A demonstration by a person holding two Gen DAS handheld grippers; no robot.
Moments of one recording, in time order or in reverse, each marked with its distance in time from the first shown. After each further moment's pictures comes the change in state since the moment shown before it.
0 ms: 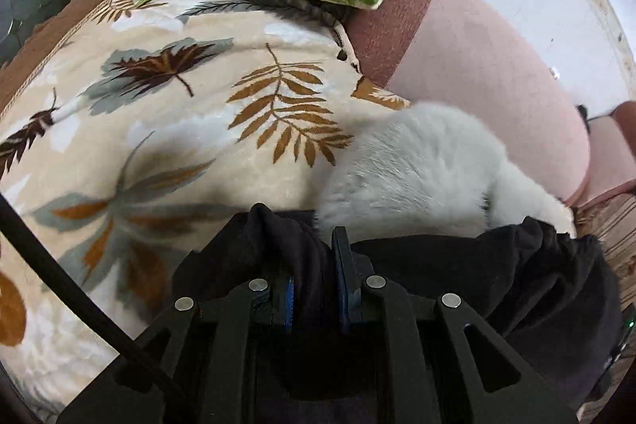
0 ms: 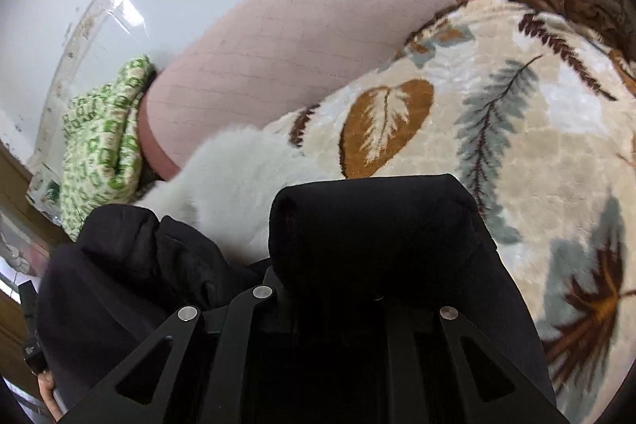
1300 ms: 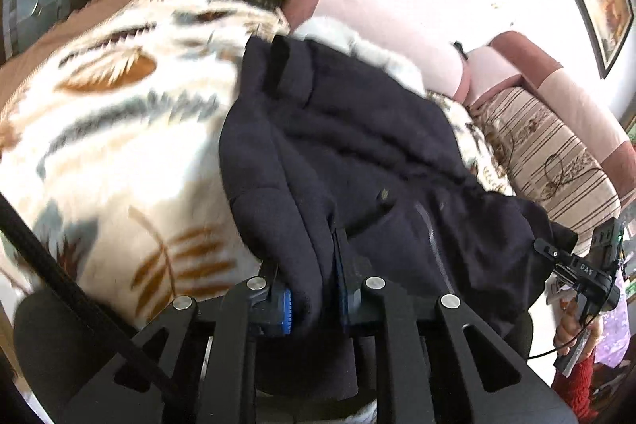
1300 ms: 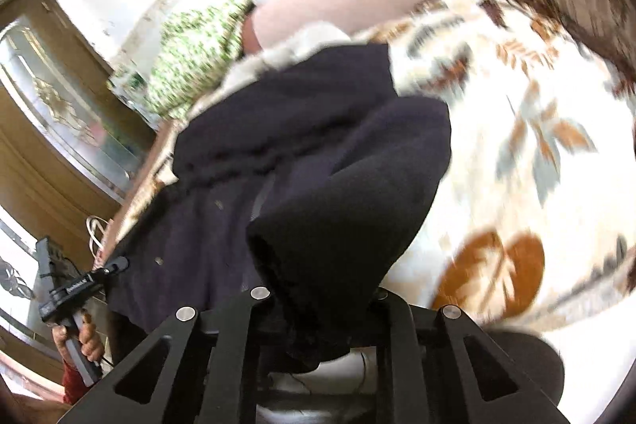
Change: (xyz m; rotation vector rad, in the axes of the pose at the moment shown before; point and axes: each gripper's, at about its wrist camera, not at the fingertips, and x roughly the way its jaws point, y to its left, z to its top) left arm -0.265 0.085 -0.292 0.184 -0.086 -0.270; right arm -0.296 -0.029 -0.234 -0.260 0.073 0.148
